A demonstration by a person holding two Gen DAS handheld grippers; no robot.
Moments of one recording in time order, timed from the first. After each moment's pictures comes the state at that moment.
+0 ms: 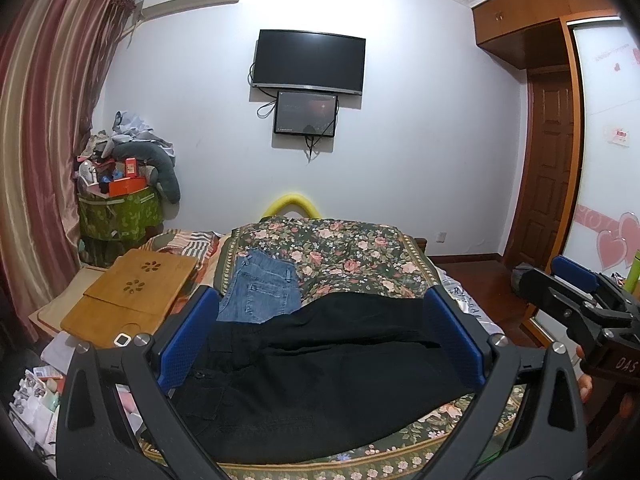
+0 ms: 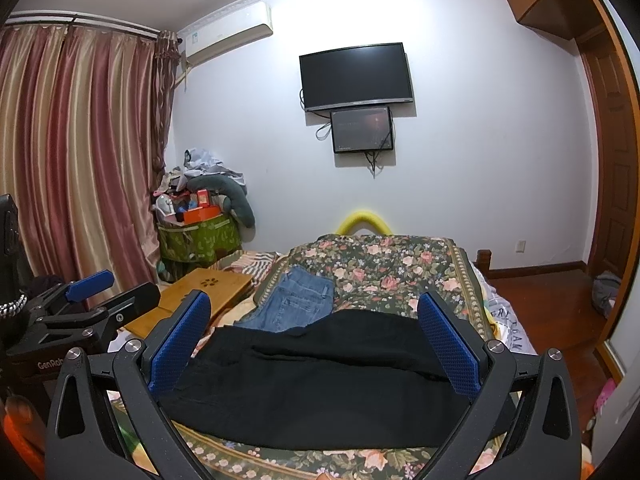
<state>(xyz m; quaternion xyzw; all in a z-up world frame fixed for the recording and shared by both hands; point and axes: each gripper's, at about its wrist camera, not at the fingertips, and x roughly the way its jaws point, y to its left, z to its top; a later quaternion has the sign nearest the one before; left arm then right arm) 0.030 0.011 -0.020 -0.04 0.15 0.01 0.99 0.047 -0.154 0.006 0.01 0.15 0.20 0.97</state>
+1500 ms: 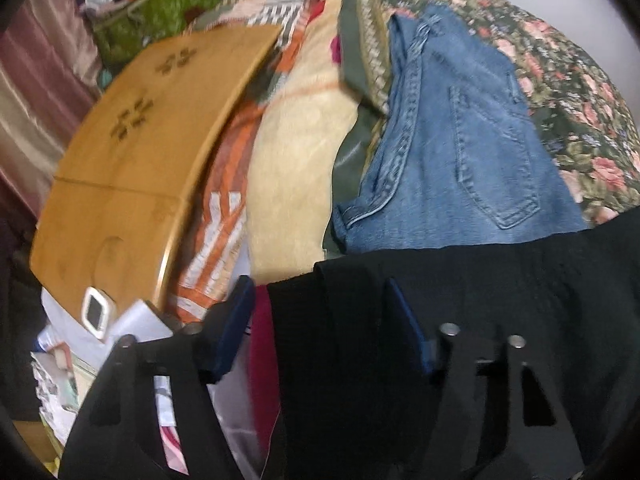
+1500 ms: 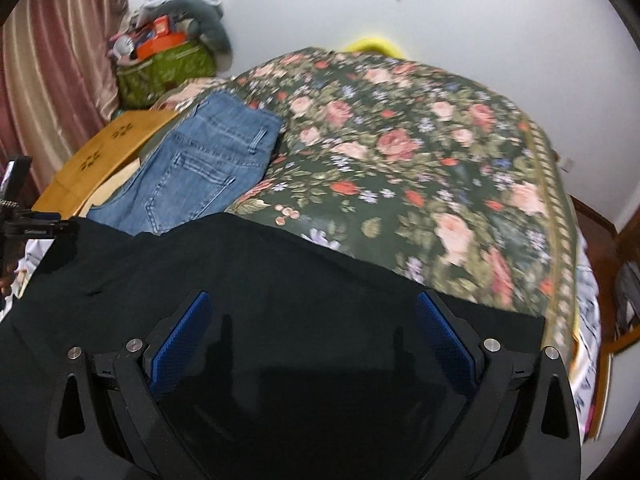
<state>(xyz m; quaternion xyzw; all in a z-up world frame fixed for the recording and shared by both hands) 0.406 0.269 -0.302 -0.08 0.55 0.14 0.82 0.399 -0.129 -0.190 -0.10 0.44 0.23 0.86</state>
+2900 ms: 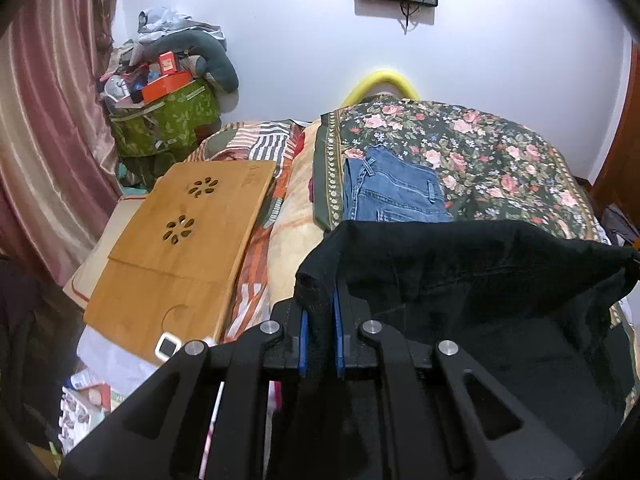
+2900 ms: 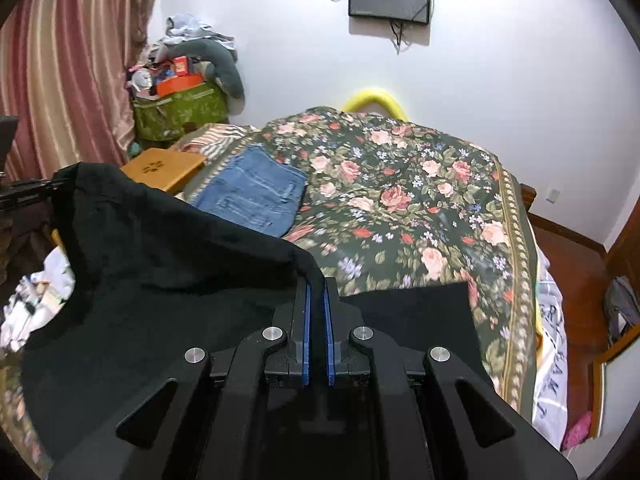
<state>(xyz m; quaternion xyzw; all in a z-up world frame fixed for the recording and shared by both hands) 0.313 0.214 -0.134 -0.03 0.39 0.12 0.91 0.301 -0.125 -0.110 -0.09 0.36 0.23 0.90</state>
